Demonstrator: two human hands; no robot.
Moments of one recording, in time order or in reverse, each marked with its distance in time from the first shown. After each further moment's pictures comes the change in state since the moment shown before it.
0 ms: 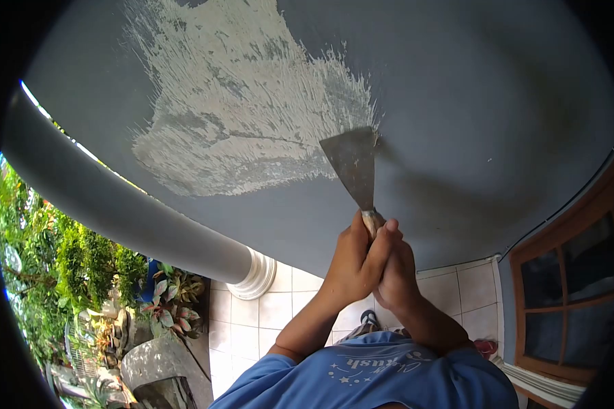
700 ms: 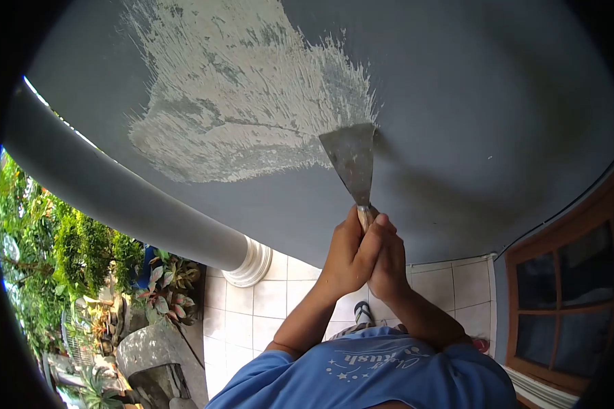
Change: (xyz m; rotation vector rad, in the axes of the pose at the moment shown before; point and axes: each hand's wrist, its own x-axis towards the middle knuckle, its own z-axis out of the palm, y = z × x) left_hand -0.020 -0.018 0.007 -0.116 -0.001 -0.103; right_hand -0.001 -0.005 -0.004 -0.244 -0.040 -0.132
